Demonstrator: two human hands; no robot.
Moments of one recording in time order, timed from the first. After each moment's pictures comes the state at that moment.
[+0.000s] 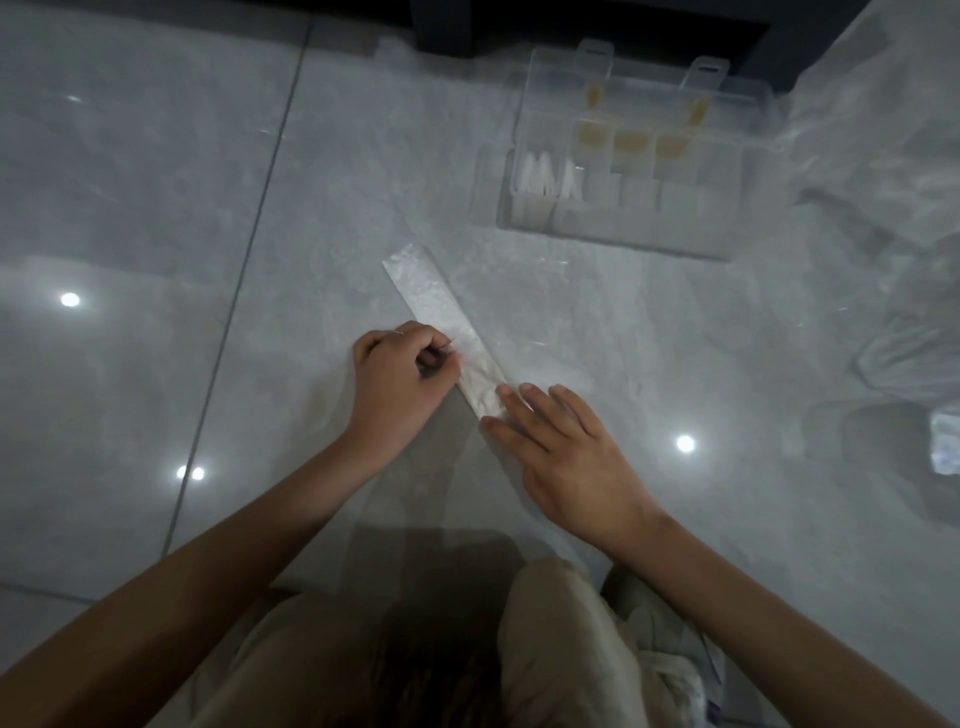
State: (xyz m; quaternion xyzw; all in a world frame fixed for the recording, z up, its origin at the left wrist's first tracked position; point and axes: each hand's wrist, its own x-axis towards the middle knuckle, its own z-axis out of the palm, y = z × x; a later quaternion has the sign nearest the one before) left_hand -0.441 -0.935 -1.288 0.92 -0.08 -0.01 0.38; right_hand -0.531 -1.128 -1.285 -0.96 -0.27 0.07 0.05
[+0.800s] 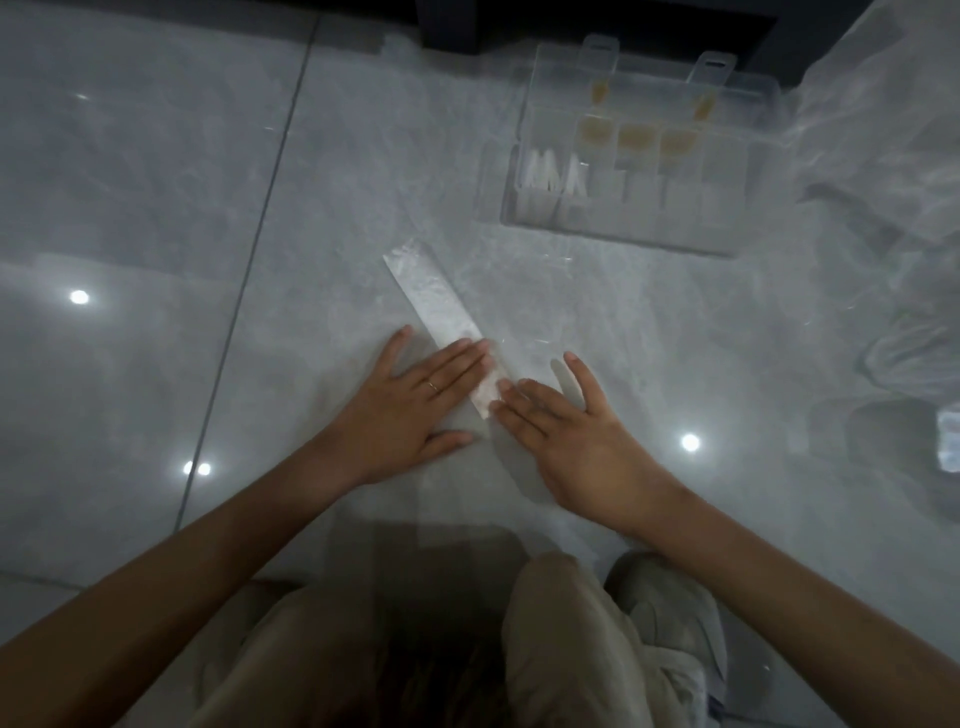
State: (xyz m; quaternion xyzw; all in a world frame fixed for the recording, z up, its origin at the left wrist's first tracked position) left_hand -0.456 -0.901 -1.297 0.90 -0.43 -0.09 -0.01; right_hand -0.515 -1.138 -1.284 -0.94 -0.35 0.00 0.01
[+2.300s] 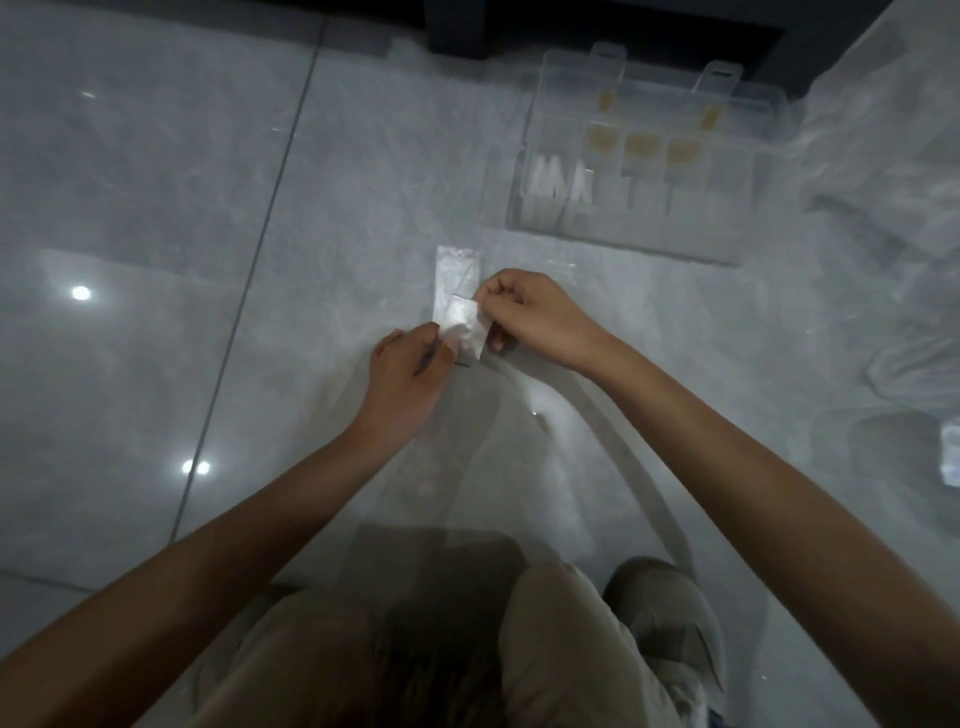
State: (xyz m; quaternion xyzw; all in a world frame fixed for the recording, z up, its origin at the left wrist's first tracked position) left_hand -0.437 -0.933 -1.293 0.88 -0.03 -0.08 0.46; right_hand -0.396 -1.101 -1.261 -0.80 0.02 0.25 0.55
